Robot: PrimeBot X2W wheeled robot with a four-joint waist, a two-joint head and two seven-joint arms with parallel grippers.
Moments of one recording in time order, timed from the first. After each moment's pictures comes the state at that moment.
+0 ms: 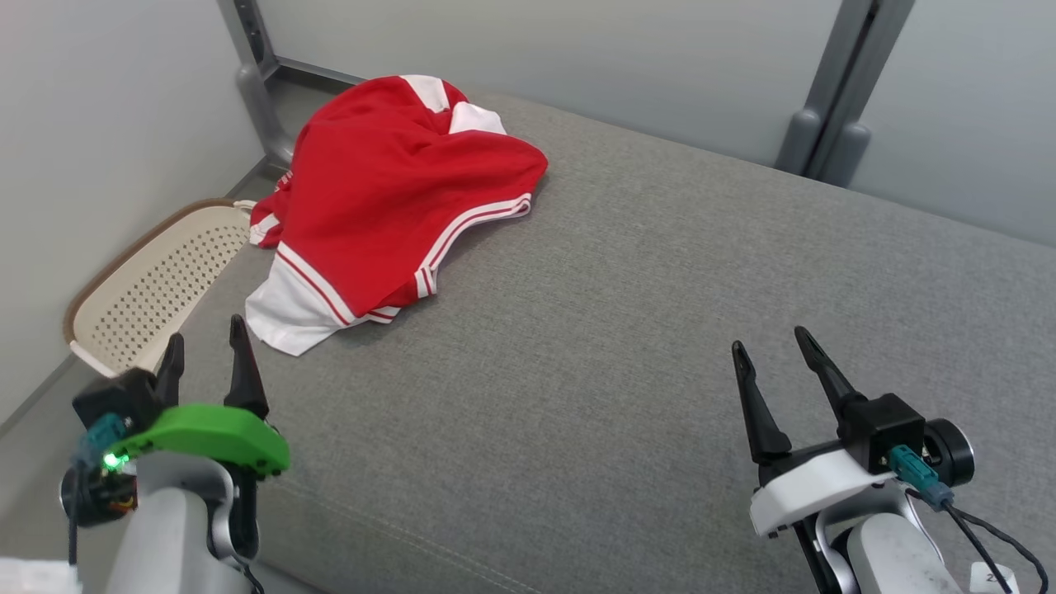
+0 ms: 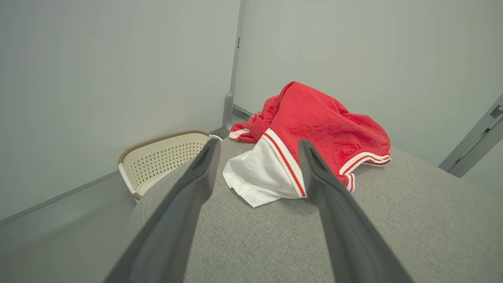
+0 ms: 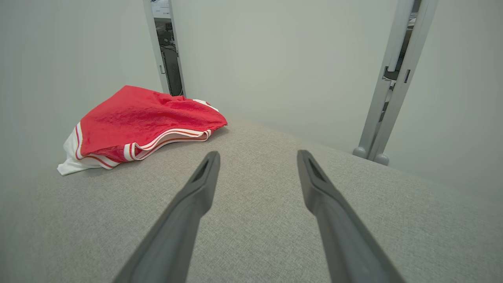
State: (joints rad) left arm -0.30 0.08 0.04 0.50 -0.35 -0.03 -0.19; right arm -0.12 -0.05 0.09 0.24 0.05 0.13 -0.26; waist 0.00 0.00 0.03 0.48
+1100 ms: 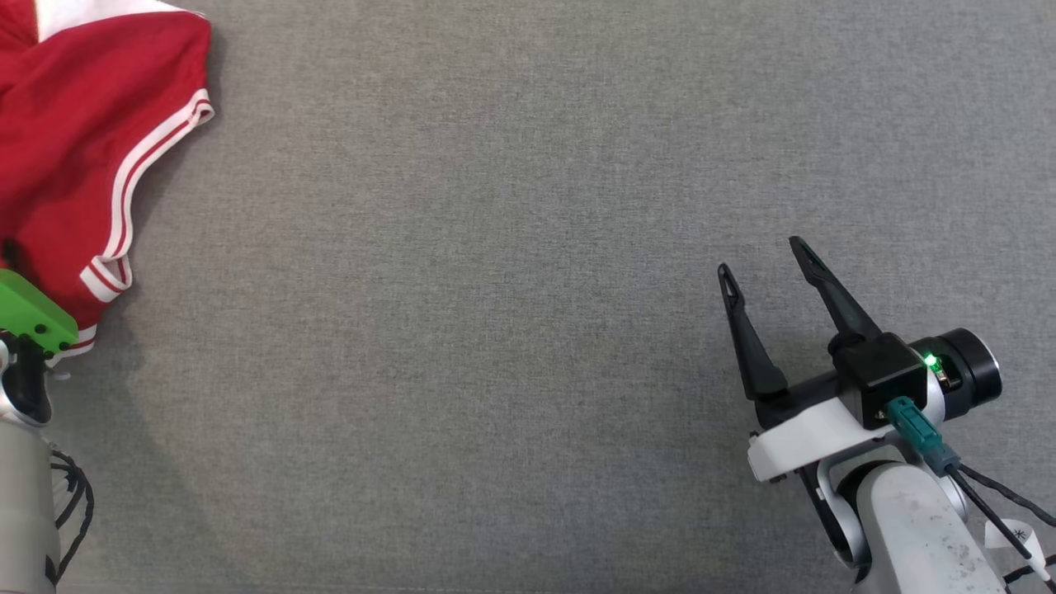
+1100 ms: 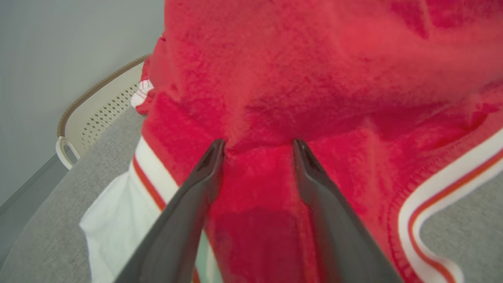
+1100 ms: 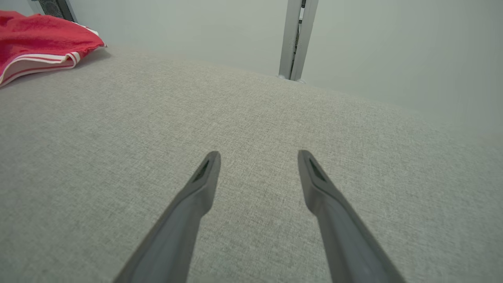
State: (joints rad) left arm -0.76 0.36 0.13 0.96 -0.47 0.01 0.07; right arm -0.17 -0.08 0.14 -0.03 -0.09 0.13 -0.12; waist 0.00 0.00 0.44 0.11
